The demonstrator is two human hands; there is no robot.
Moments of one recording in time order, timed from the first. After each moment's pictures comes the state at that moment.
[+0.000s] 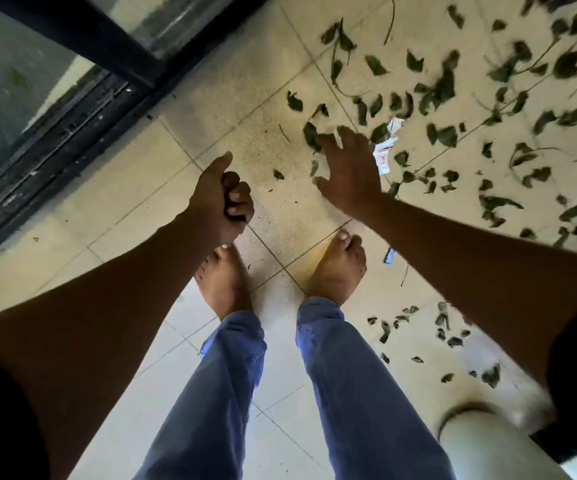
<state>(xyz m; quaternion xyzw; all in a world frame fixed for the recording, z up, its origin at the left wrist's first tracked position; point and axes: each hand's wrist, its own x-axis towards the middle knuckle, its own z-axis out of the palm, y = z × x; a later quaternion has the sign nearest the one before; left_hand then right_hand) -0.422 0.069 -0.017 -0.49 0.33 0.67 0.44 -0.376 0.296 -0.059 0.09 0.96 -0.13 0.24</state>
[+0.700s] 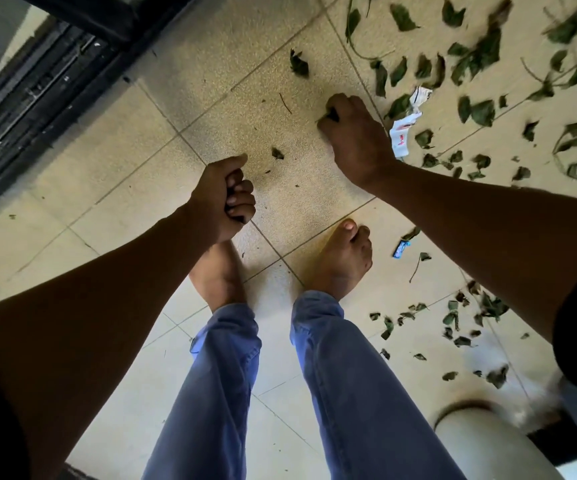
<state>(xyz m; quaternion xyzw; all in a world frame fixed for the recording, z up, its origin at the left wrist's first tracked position) -0.403 0.079 -0.068 -0.50 0.39 0.61 0.48 -0.392 0.323 -0.135 -0.07 0.97 -0.12 0.19</state>
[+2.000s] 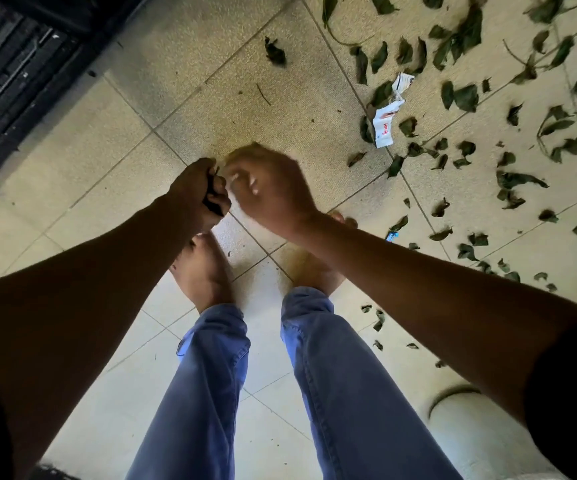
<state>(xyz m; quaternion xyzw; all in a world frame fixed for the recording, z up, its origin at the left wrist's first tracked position) -0.407 0.077 -0.098 -0.55 0.43 0.56 0.44 -0.353 0.213 -0.078 0.04 0.90 -0.43 0.10</state>
